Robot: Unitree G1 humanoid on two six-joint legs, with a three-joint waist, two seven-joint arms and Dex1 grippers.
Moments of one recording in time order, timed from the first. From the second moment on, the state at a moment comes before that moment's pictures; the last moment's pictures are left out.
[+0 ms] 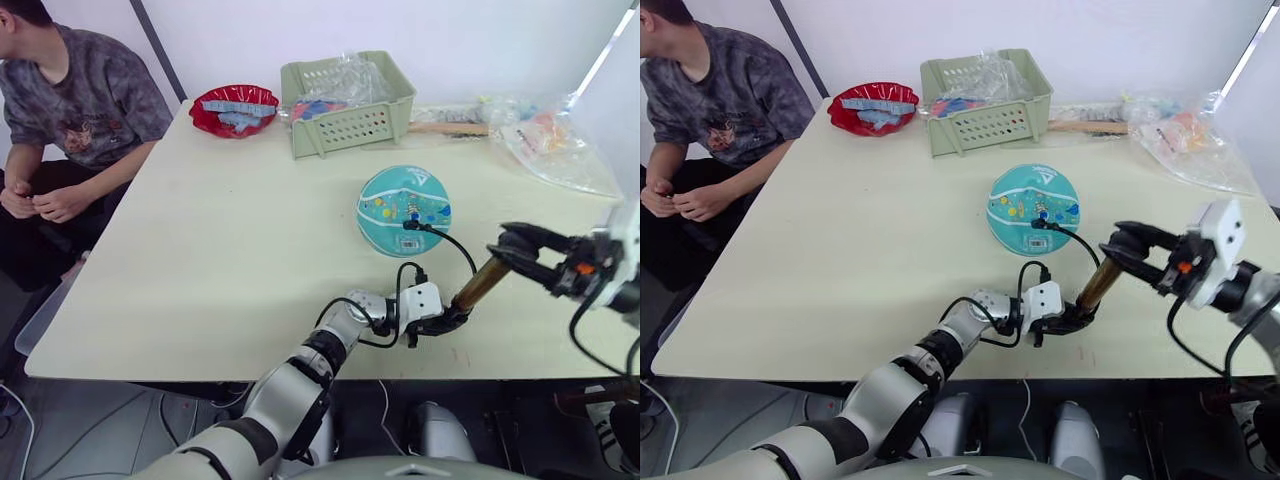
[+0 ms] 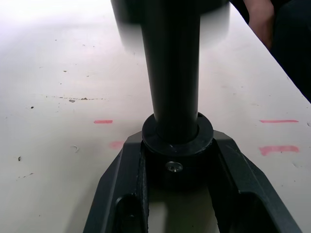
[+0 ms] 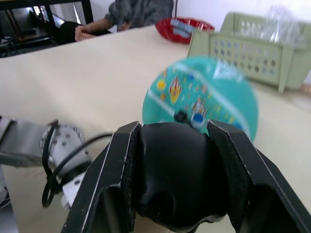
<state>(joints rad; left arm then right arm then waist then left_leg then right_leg) -0.69 -0.12 -0.36 1.12 0.23 -0.42 -0.90 -0.03 -0.89 -0.42 -0.49 0.90 0.55 0.80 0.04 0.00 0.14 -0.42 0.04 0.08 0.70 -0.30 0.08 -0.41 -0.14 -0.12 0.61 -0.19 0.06</state>
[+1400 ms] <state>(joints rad) -0.69 -0.11 -0.36 1.12 0.23 -0.41 -0.90 0.11 -0.64 -0.15 -0.43 0.49 0.23 0.74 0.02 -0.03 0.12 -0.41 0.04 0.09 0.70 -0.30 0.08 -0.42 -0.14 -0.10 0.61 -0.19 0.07</state>
